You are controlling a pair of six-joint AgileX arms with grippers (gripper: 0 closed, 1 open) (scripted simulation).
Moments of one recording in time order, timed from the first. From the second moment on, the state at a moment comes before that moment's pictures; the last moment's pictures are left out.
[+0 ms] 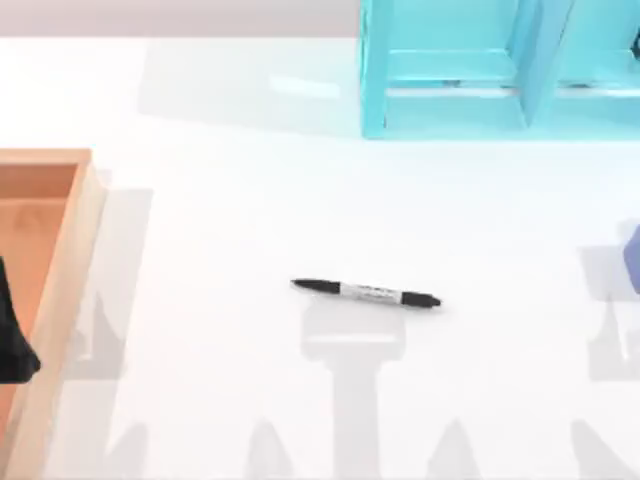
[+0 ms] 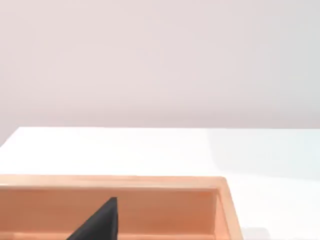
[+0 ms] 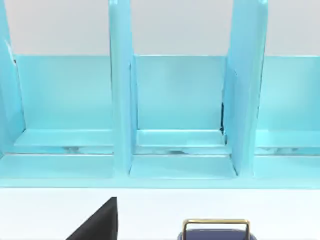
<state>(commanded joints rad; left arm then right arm) 0.00 0.00 0.00 0.00 0.00 0.00 0.00 0.00 0.00 0.00 0.00 0.00</state>
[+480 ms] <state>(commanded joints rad) 0.00 0.00 0.00 0.00 0.00 0.00 0.10 0.21 0.19 -0.13 -0.03 -0.10</state>
